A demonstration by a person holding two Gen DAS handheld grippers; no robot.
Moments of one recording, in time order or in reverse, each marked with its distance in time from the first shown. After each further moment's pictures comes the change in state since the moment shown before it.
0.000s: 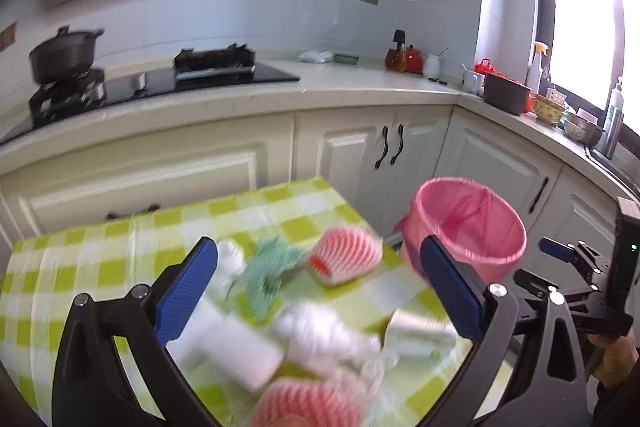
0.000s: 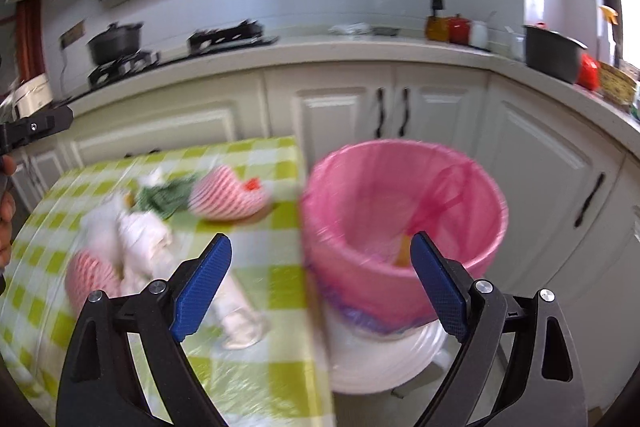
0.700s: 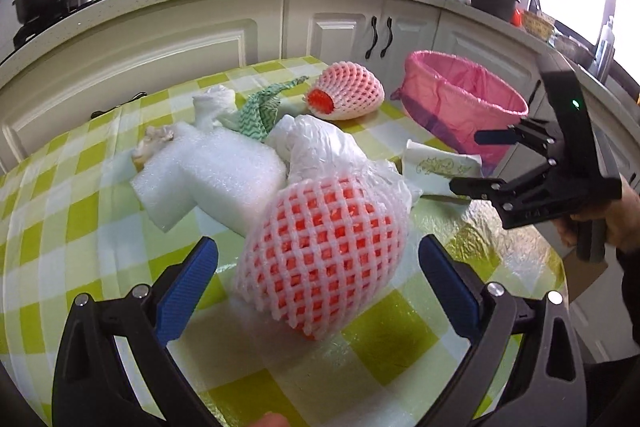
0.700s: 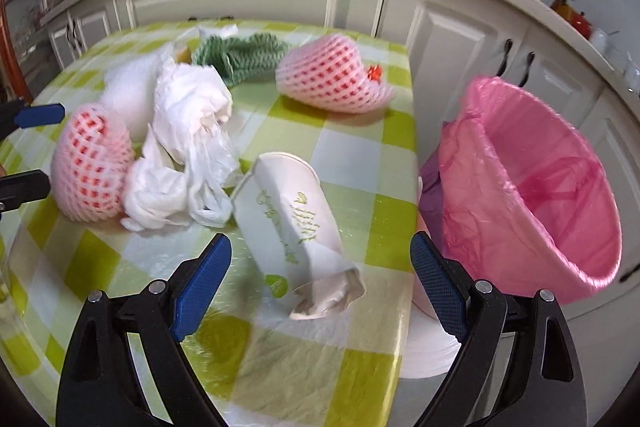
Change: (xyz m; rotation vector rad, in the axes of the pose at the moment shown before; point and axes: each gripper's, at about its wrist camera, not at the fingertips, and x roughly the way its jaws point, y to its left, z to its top) left arm 0.022 0.019 -0.127 0.074 0.245 -0.059; right arm 0.092 0.074 -0.036 -0.333 0.318 0.142
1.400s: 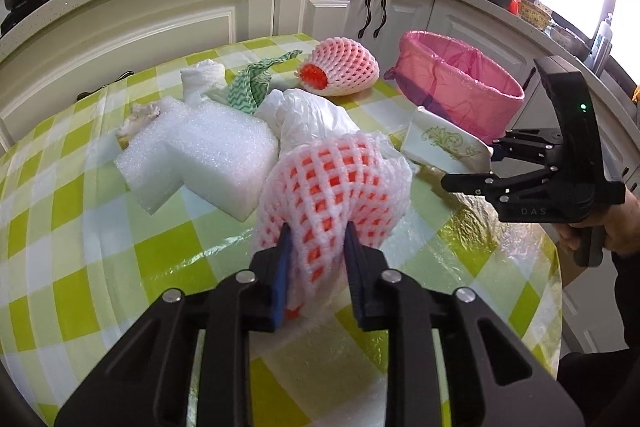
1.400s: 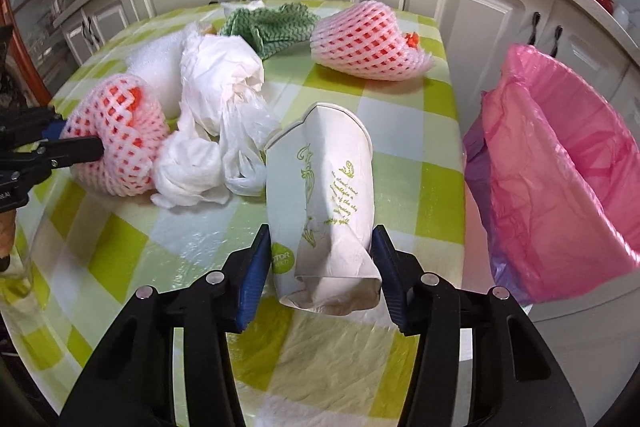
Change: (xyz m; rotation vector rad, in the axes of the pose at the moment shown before) left arm 0.006 0.005 -0.003 -0.017 0.067 -0.043; right arm 0.000 0.012 -0.013 0.058 0.035 0.108
